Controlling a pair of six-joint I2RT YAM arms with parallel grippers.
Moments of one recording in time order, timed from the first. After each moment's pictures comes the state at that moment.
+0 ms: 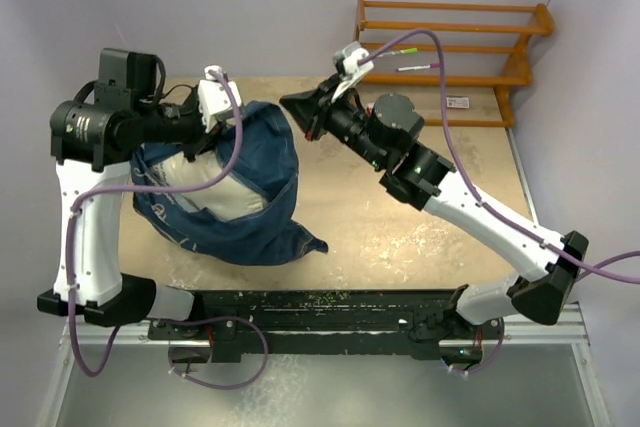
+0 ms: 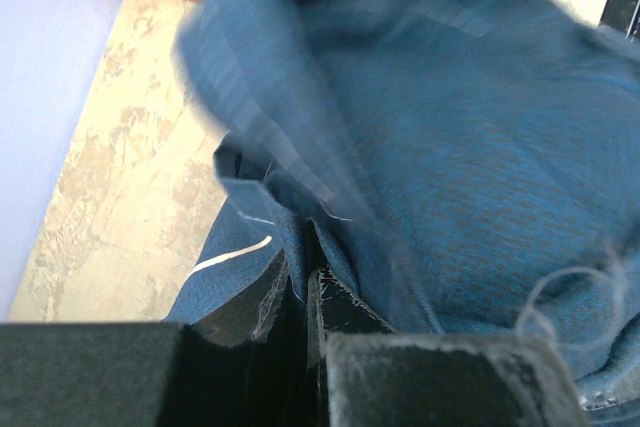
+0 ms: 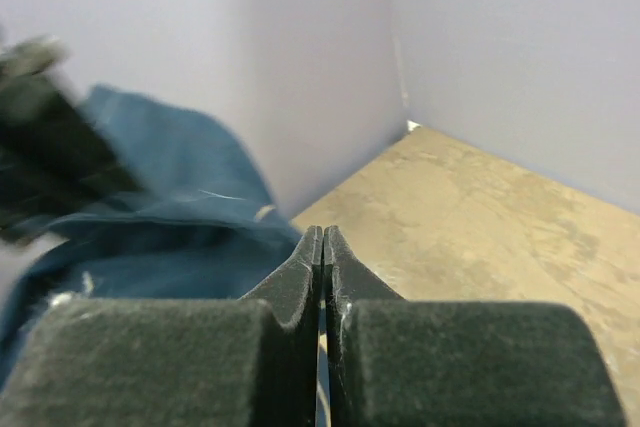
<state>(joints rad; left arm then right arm) -0.21 1.42 2.13 -1.49 0.66 0.83 0.93 1.39 1.48 0.09 0.04 0.23</state>
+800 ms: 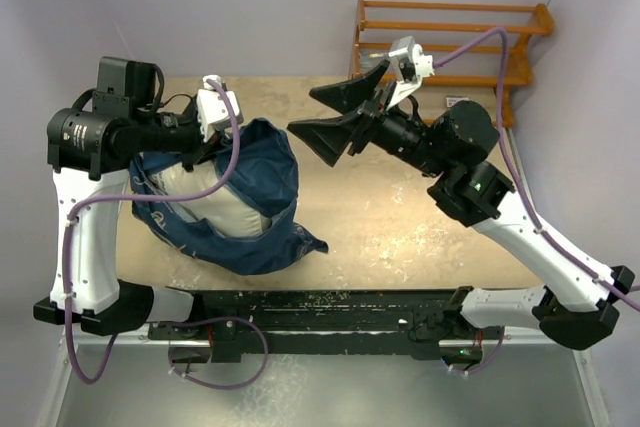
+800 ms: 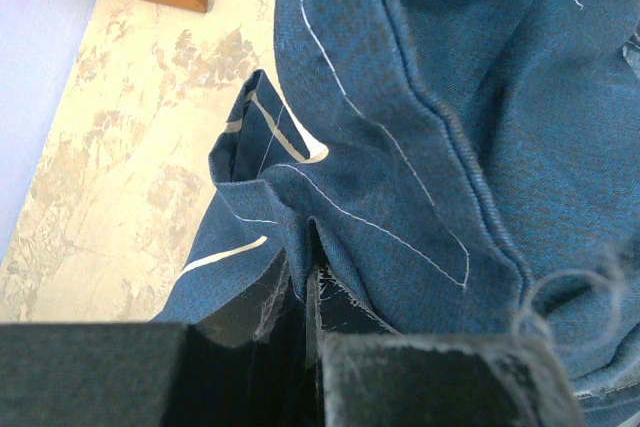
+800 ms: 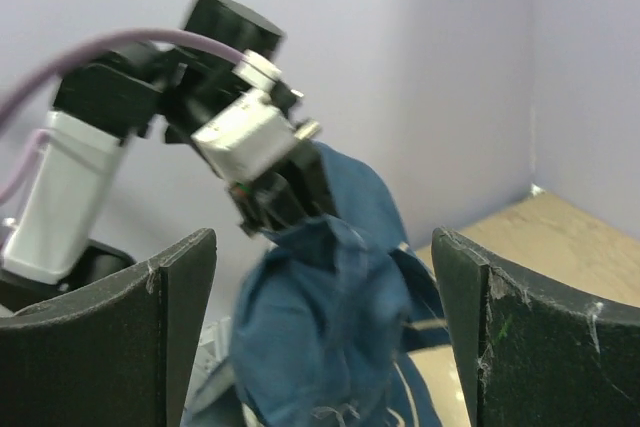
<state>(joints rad) -0.21 1.36 2.08 -1.53 0.69 0.83 0.87 1.19 1.46 0.06 -0.21 0.37</state>
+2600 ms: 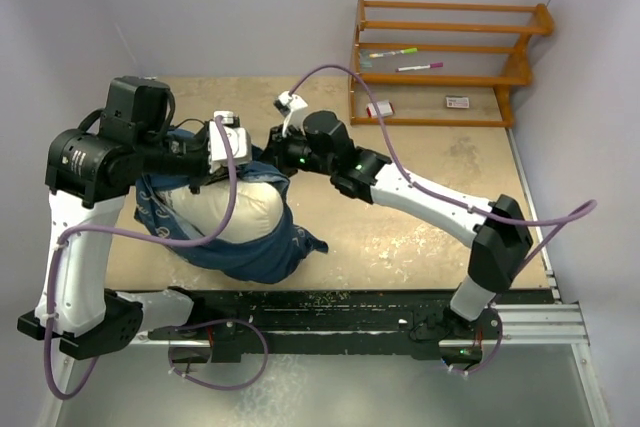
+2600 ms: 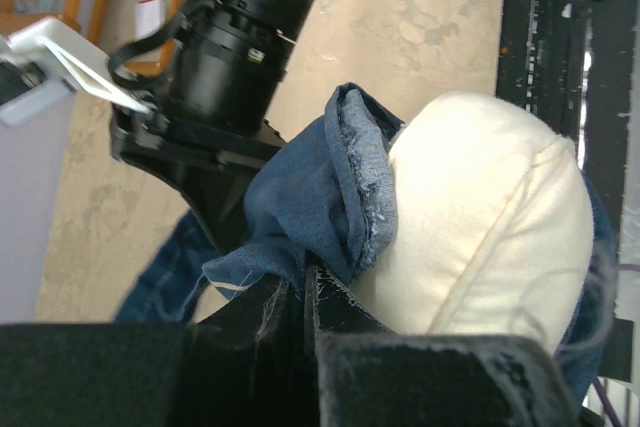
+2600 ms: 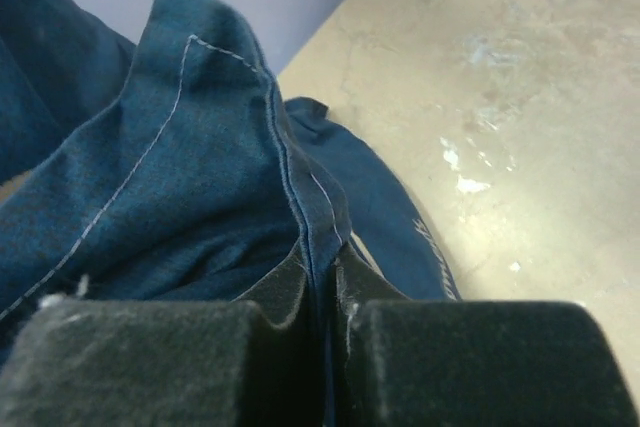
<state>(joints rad) -0.37 1.25 1.99 -1.50 0.71 0.88 0.90 1.70 1.47 -0.04 -0.19 0.51</state>
